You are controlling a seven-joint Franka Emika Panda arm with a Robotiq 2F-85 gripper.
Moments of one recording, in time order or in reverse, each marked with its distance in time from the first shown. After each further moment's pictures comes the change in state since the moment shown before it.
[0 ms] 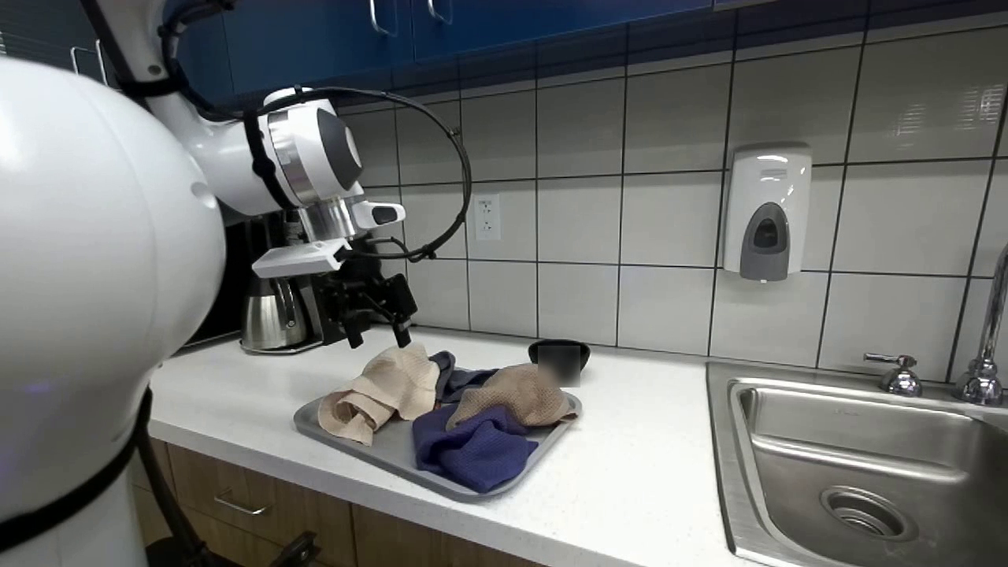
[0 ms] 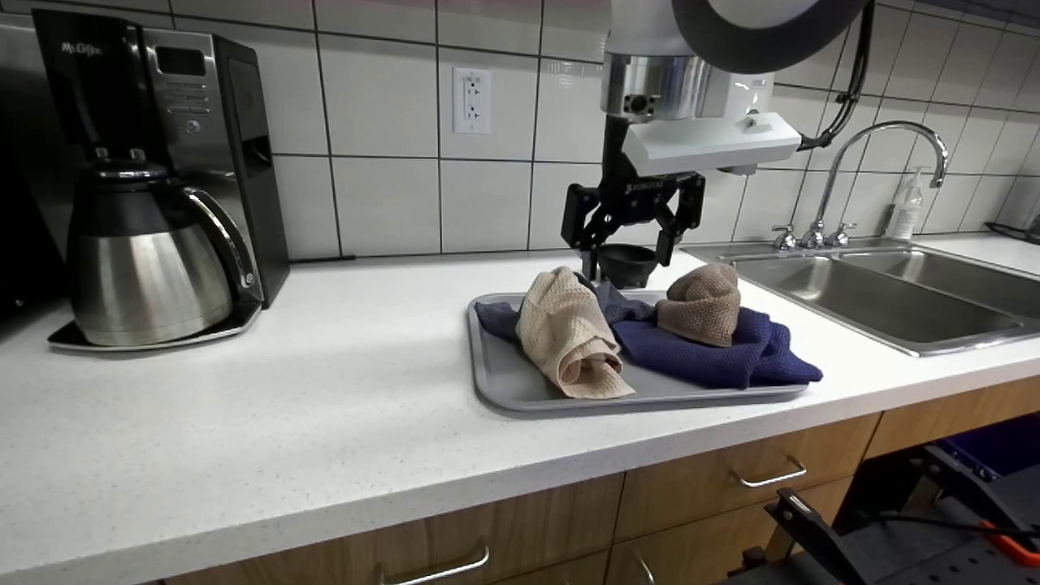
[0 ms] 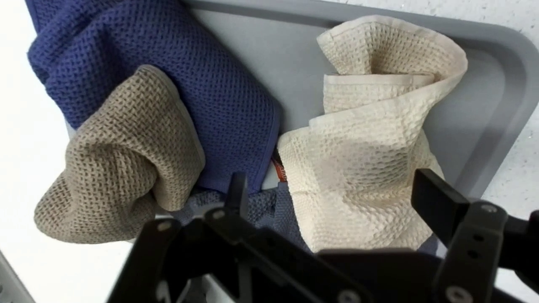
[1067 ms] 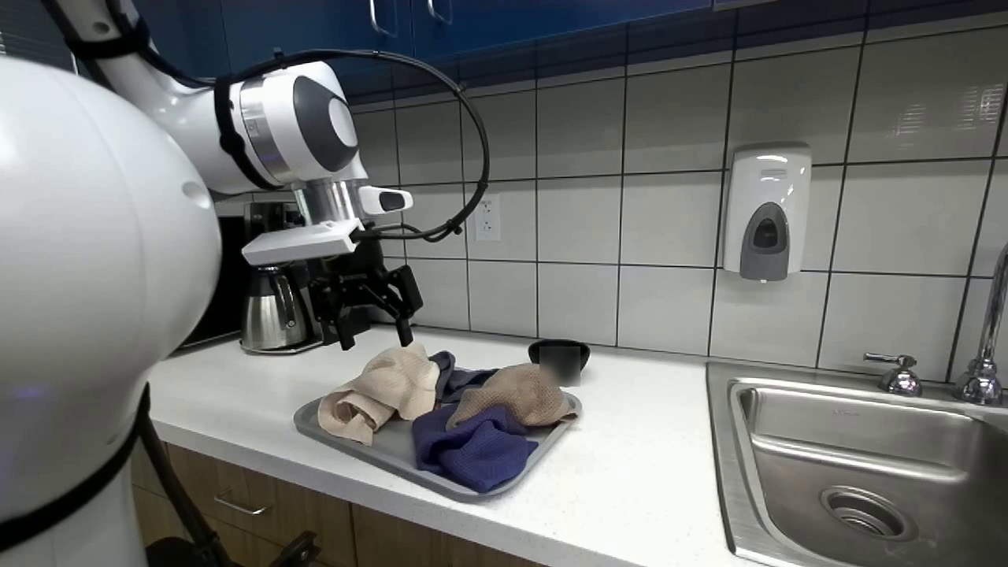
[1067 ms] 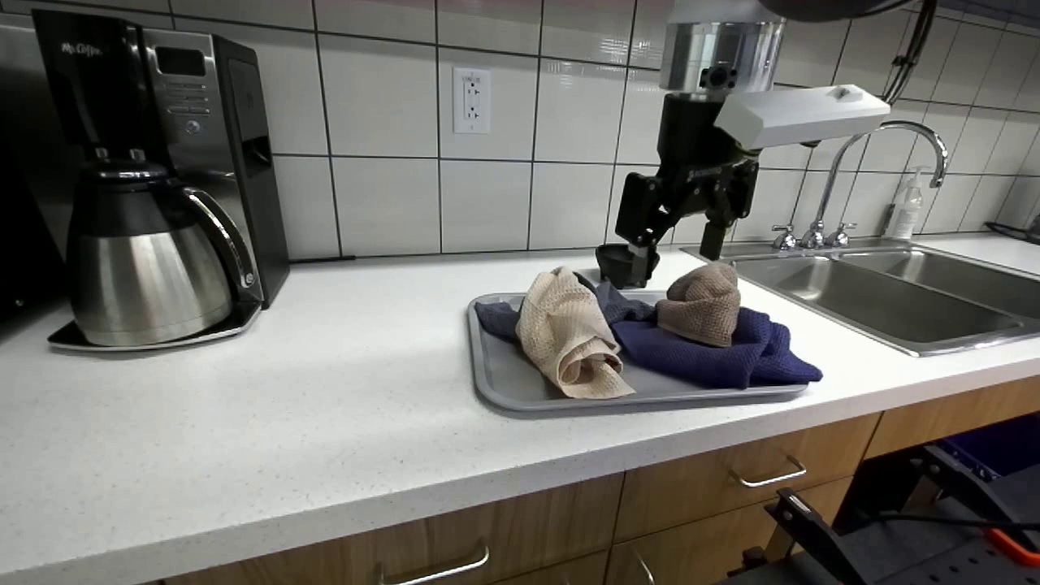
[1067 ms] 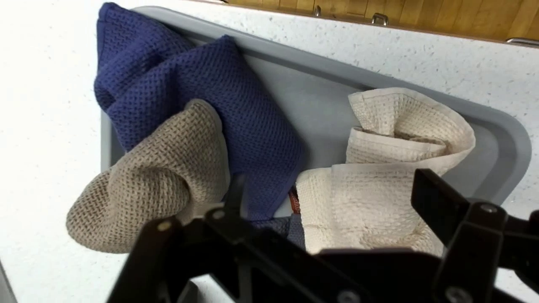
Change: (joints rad) arm -0.026 -0.185 -0.007 -0.123 0.147 -0.076 -0.312
